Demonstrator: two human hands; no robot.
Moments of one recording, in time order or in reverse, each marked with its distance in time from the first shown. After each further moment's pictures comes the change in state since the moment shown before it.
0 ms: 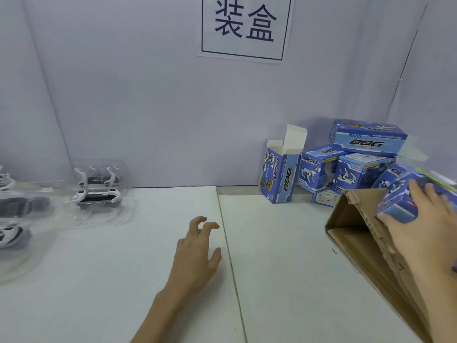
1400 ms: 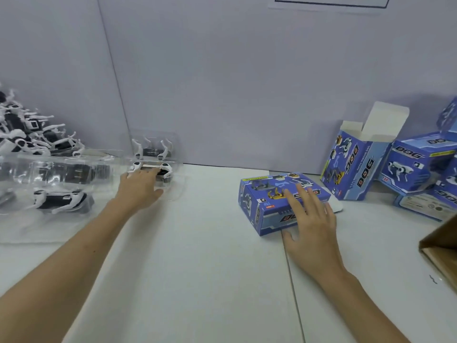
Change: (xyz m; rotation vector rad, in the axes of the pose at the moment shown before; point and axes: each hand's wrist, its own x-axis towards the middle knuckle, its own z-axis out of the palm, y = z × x) left_hand 0.074 -0.201 -0.144 0.663 -0.058 -0.432; right_hand -0.127 -0.177 0.162 0.188 -0.417 -0.692
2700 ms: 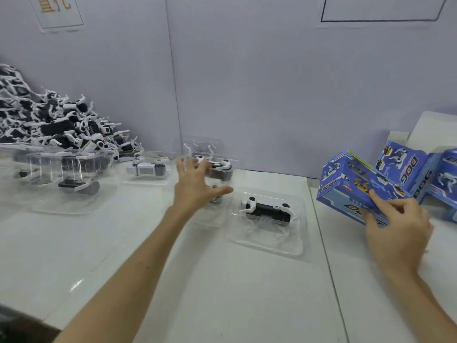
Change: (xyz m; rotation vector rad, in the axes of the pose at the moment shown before) left_hand -0.060 0.018 -0.038 -0.429 0.228 -0.066; right_hand 0.002 0.027 -0.024 0.123 0.549 0.159
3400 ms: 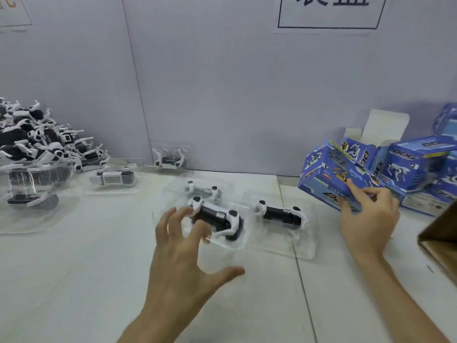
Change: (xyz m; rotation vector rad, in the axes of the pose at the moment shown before) left_hand -0.171 0.071 -0.030 -0.135 0.166 0.294; right_hand 0.014 0.011 -0.009 -0.016 0.057 0.080
